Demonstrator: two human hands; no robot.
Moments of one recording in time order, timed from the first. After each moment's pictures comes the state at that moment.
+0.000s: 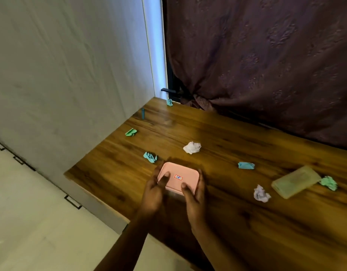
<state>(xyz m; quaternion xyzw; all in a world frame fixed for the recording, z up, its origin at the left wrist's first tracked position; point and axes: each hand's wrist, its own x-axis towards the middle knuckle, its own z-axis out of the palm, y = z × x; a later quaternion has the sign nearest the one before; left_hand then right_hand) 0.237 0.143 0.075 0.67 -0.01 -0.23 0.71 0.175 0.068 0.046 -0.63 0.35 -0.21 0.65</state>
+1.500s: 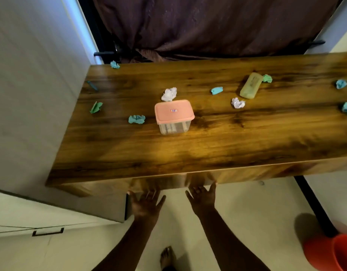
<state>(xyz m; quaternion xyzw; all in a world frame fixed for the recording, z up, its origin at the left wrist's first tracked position) 0.282 0.318 -0.118 0.35 0.23 -0.54 0.73 0.136 0.216 -0.115 0.03 0.49 -0.37 0.79</state>
